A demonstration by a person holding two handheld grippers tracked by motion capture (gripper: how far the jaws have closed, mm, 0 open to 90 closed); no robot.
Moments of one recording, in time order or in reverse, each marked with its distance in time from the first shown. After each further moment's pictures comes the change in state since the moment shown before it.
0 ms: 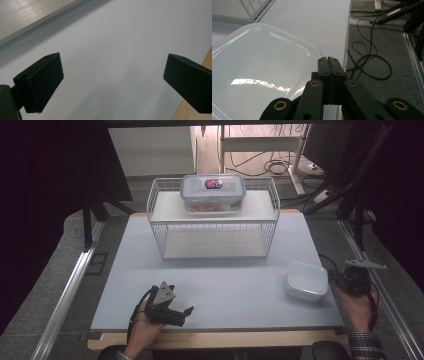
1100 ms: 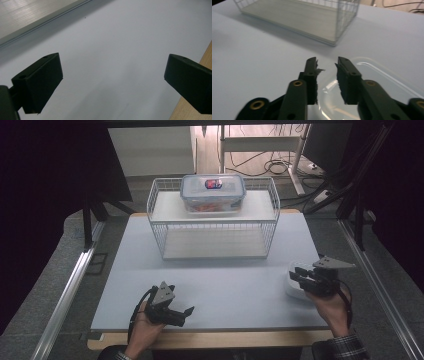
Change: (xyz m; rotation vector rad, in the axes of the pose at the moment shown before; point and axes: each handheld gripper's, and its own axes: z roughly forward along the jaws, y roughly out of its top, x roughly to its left) left arm -0.001 0.000 0.000 -0.016 -0.015 -0.014; right arm 0.088 0.024 -0.011 -0.095 0.290 -0.159
